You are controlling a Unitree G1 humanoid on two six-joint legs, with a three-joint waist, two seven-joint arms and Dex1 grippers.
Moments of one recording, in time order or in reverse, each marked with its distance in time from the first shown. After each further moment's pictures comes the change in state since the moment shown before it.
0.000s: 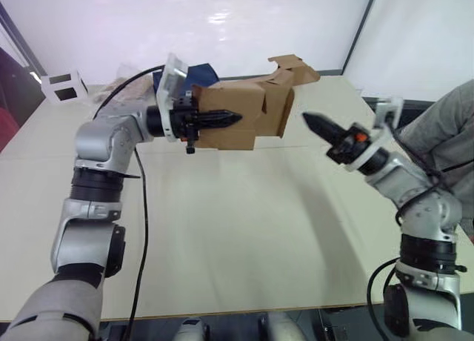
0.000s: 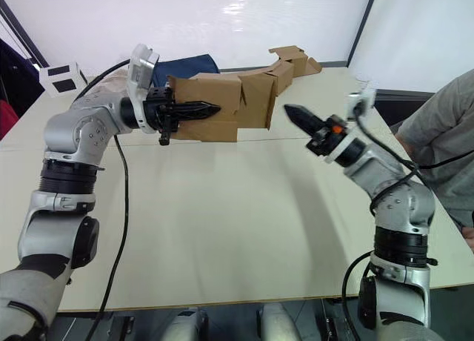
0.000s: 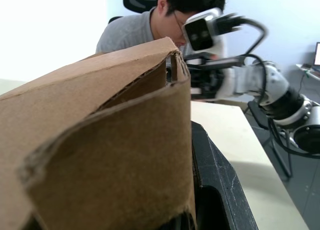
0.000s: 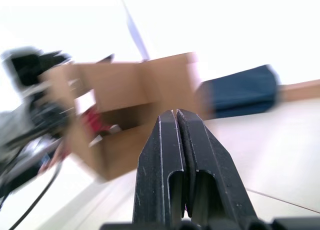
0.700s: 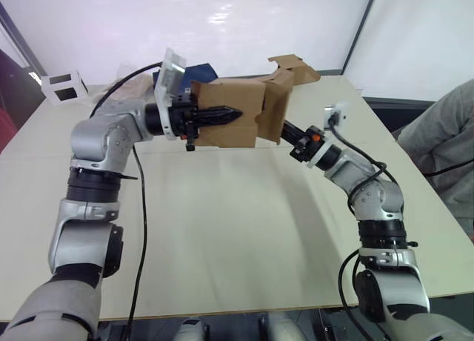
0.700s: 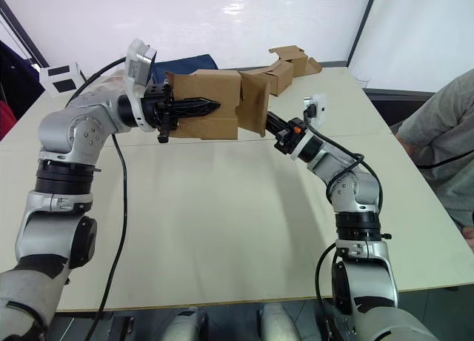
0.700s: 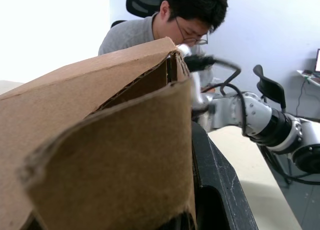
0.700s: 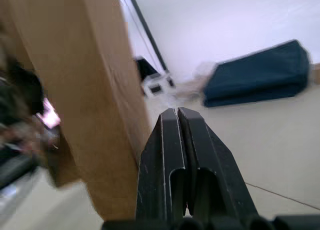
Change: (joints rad) left arm 0.001 0.009 0.003 -0.019 -0.043 0.030 0.042; right arm -0.083 0.195 0.124 0.094 -0.039 -0.059 0.044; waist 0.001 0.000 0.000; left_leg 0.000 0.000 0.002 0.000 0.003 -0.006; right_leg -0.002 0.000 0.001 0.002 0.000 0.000
